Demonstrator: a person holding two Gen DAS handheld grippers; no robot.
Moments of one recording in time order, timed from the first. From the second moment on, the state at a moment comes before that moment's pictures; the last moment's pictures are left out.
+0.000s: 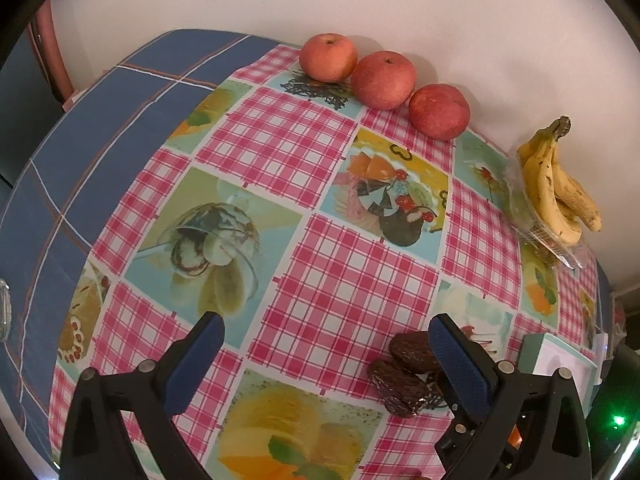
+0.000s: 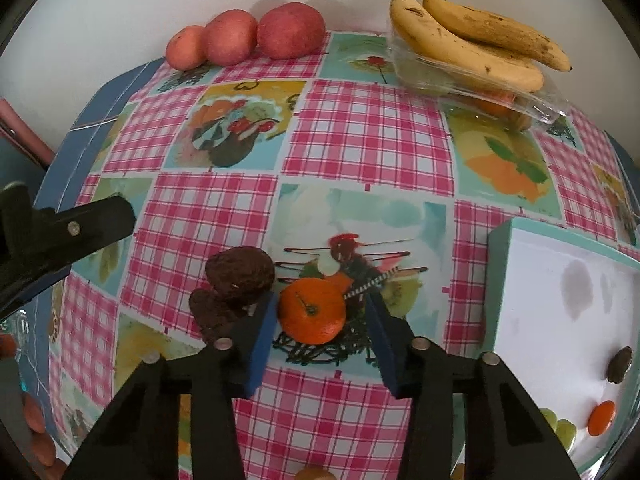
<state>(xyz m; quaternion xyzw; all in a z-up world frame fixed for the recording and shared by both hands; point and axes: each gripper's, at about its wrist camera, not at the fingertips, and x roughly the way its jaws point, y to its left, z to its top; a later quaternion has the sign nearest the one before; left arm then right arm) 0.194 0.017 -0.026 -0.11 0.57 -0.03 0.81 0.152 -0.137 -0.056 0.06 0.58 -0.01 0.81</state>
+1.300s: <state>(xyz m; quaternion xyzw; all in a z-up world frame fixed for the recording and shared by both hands) 0.189 -0.035 -0.057 -0.11 0.61 -0.11 0.78 0.137 -0.201 -0.059 0.12 0.58 -0.05 0.80</state>
